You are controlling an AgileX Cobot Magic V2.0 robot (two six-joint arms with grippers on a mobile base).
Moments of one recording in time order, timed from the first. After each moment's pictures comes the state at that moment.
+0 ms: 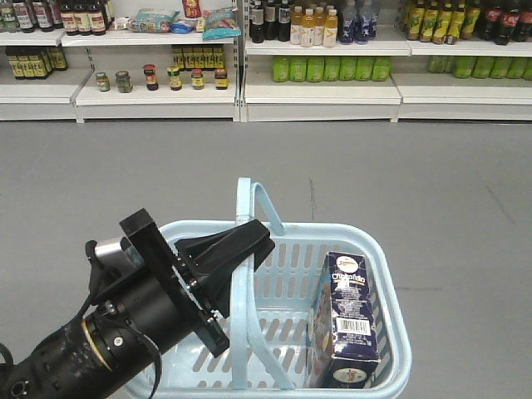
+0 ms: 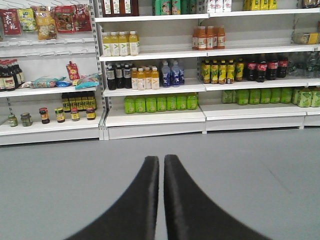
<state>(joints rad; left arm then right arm) -0.80 1.40 -0.43 0.10 -1.09 -1.88 -0.09 -0.01 0.03 -0.02 0.11 0.07</state>
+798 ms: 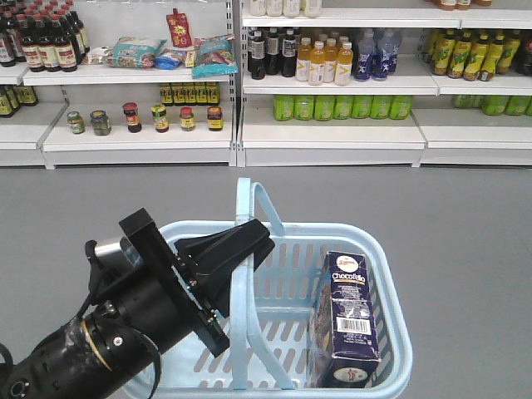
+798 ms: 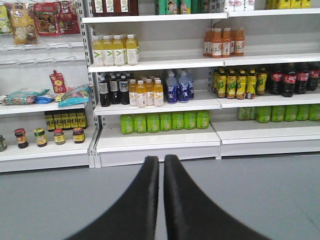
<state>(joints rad) -0.80 1.40 -0.43 0.10 -1.09 -1.88 -0.09 -0.01 0.03 -0.02 0.11 0.07</state>
